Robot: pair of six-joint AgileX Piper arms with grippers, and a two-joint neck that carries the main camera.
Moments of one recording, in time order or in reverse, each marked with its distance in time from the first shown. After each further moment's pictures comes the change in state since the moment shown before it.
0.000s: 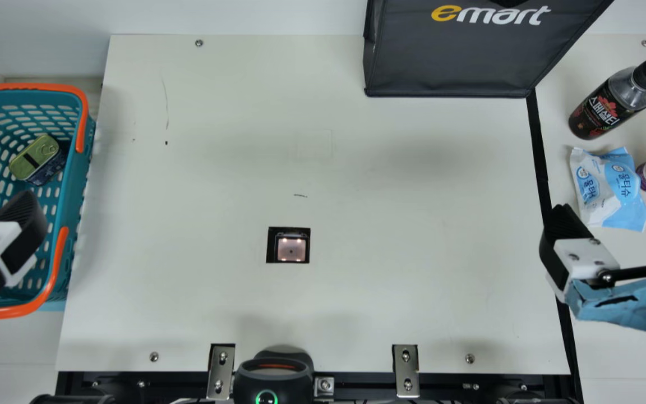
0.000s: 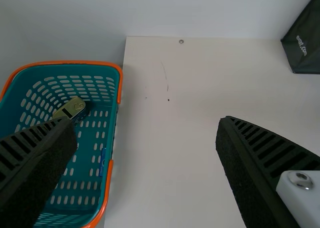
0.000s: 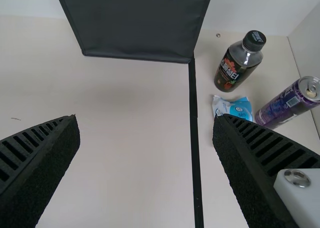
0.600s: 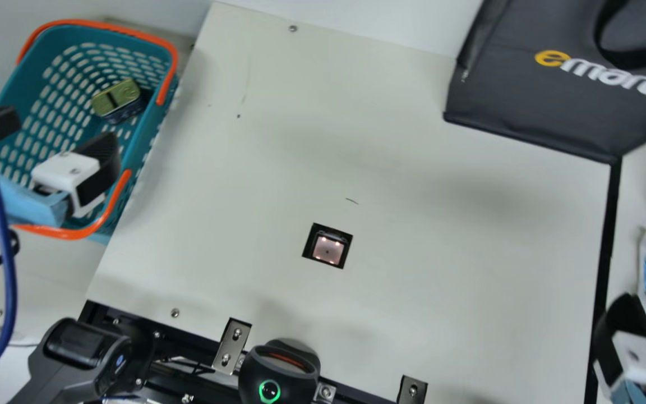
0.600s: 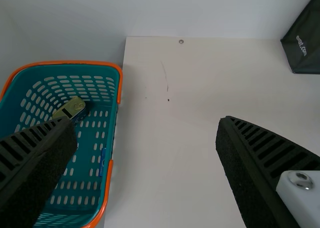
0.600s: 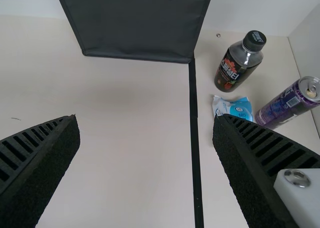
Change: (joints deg) left arm 0.0 0.0 0.0 0.0 0.0 0.0; right arm 0.0 0.0 0.0 0.0 0.0 0.0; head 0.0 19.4
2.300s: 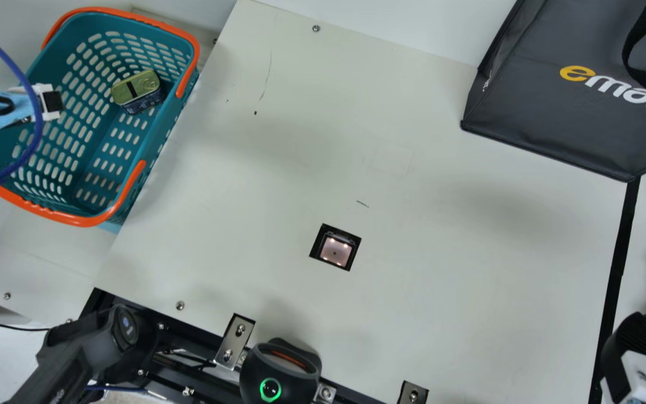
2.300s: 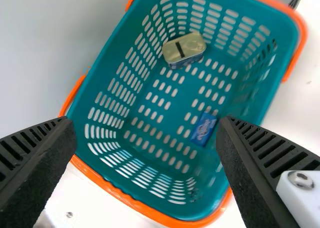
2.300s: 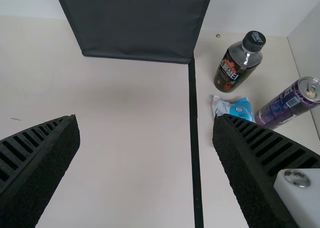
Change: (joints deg) left arm 41.7 22.6 6.0 -3.3 -12.2 18.4; right arm 0.0 0.0 0.0 -0.1 -0.1 0.0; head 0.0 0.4
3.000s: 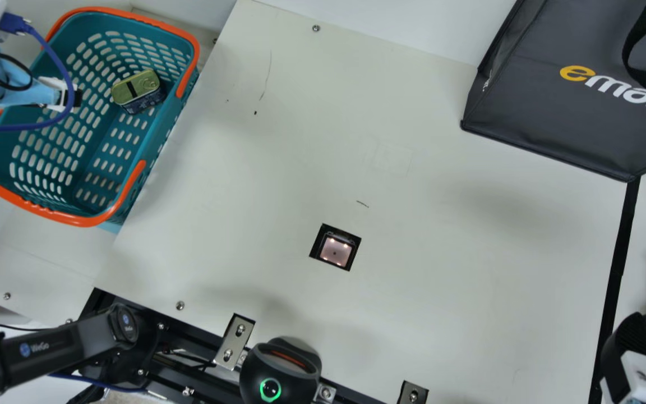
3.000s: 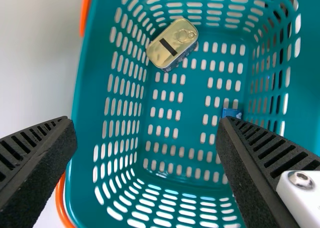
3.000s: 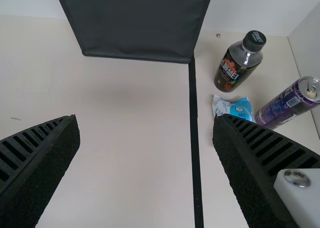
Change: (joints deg) left arm 1.0 20.7 -4.8 -7.7 -7.3 27.4; right arm 0.0 0.0 0.0 0.0 0.1 0.0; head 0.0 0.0
